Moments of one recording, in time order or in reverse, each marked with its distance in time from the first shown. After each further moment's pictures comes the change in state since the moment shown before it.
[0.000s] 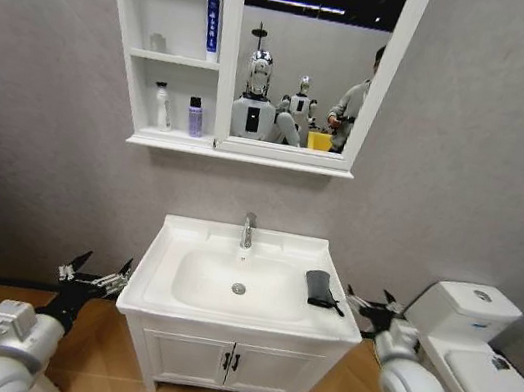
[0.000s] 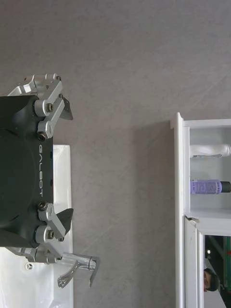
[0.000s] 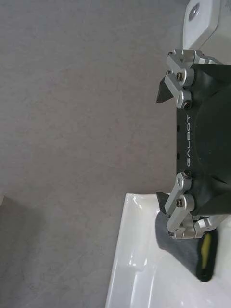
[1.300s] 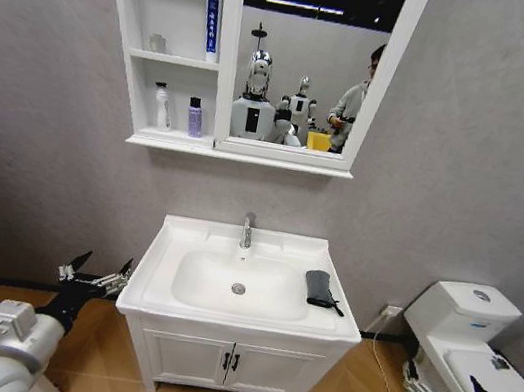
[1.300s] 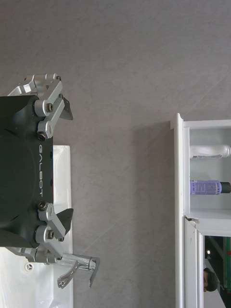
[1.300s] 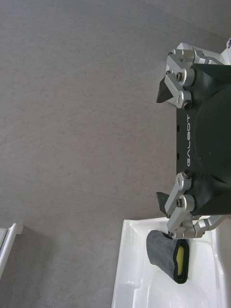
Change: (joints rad) left arm 0.000 0.000 0.000 0.000 0.000 0.000 0.000; right arm -0.476 0.304 0.214 0.263 -0.057 0.212 -0.018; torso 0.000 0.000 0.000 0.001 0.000
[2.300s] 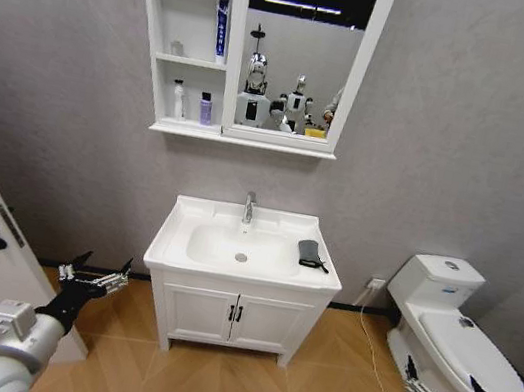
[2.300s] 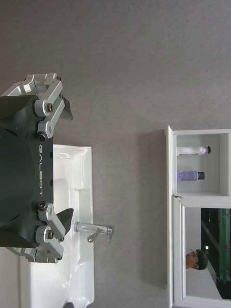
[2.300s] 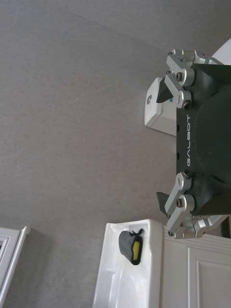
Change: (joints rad) left arm 0.000 0.000 0.000 0.000 0.000 0.000 0.000; right arm 0.002 -0.001 -0.002 -0.002 0.001 -0.002 0.000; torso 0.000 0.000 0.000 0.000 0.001
